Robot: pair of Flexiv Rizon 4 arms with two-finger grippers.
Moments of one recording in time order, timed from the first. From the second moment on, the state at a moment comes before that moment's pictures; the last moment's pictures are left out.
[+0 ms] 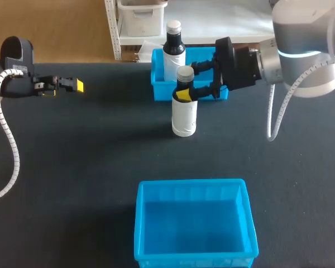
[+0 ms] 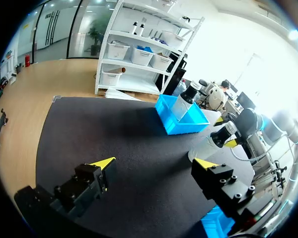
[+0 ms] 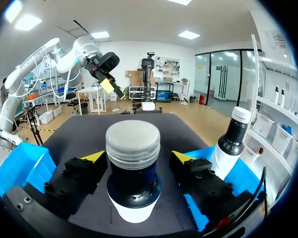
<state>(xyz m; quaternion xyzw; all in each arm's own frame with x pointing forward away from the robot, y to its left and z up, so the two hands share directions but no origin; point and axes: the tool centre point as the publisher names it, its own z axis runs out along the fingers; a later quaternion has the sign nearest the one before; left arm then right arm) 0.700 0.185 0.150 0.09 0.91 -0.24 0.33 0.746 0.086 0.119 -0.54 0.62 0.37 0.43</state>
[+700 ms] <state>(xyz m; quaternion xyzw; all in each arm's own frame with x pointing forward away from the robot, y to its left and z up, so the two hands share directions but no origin) 0.700 0.185 0.150 0.09 0.91 -0.24 0.33 0.743 0.087 0.119 -0.55 0.62 0.38 0.42</state>
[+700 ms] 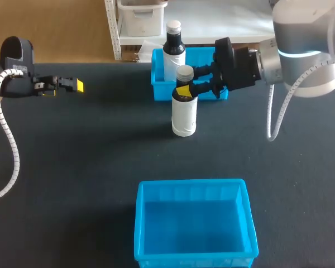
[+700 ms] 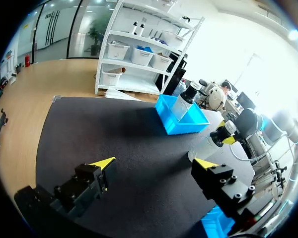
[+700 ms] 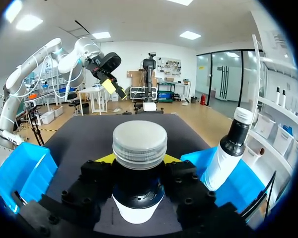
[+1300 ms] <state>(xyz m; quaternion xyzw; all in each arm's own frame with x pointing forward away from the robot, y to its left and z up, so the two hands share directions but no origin) 0.700 0.185 0.150 0.09 0.91 -0.24 0.33 0.745 0.086 0.126 -0.55 0.61 0.38 0.43</state>
